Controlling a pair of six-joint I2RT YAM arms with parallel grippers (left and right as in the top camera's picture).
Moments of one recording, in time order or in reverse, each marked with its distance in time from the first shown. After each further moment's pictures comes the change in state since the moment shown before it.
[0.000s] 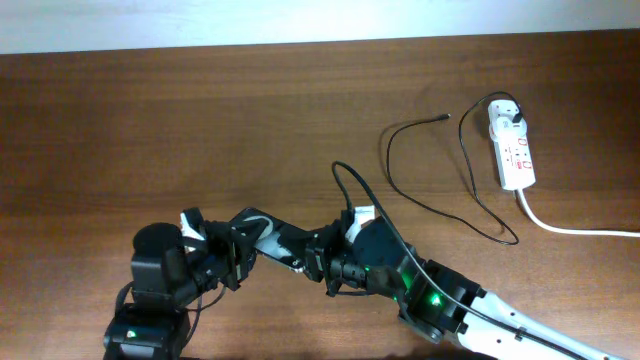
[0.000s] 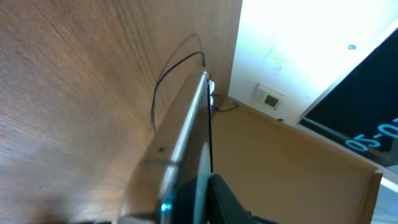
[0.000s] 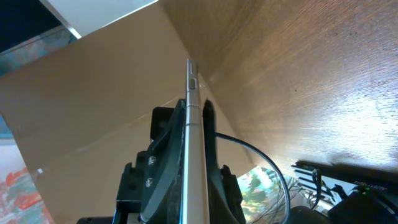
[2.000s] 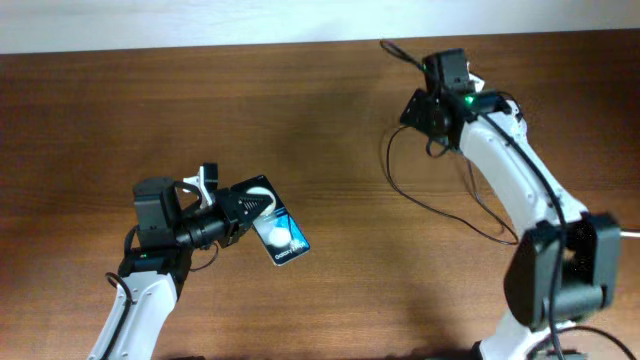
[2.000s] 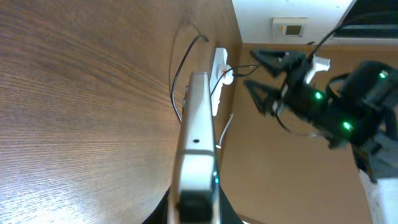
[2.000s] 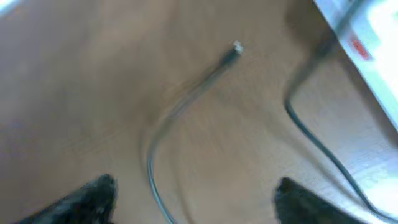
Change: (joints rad) left arm 0.191 0.546 -0.007 0.406 0.401 0.658; right arm -0.769 0.734 0.804 -0.788 0.384 -1.216
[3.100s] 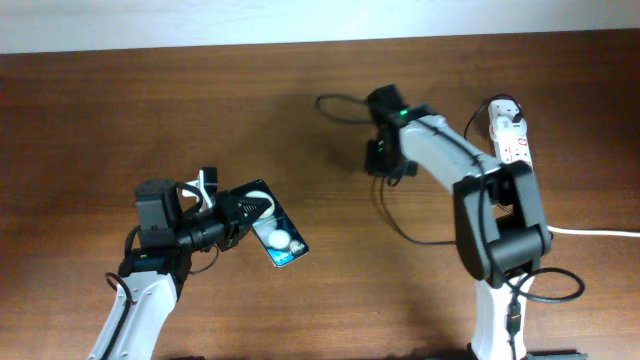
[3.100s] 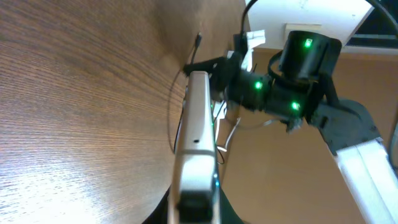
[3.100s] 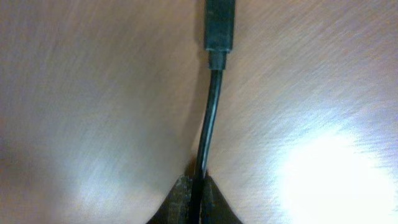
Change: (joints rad) left arm 0.000 0.001 0.000 -0.053 -0.036 0.006; right arm 0.161 0.283 0.026 -0.110 -0.165 -0.229
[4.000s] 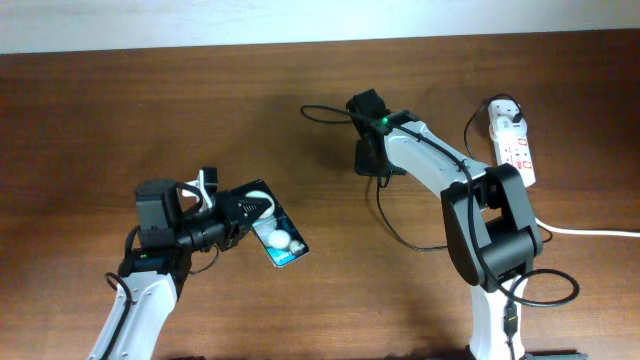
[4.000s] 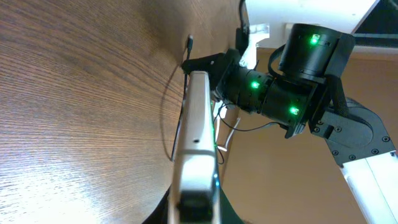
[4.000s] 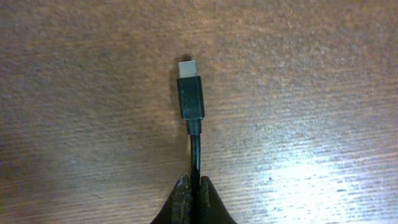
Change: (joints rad) left arm 0.000 0.000 0.000 0.000 0.001 0.001; right arm 0.059 -0.002 0.002 0.039 0.148 0.043
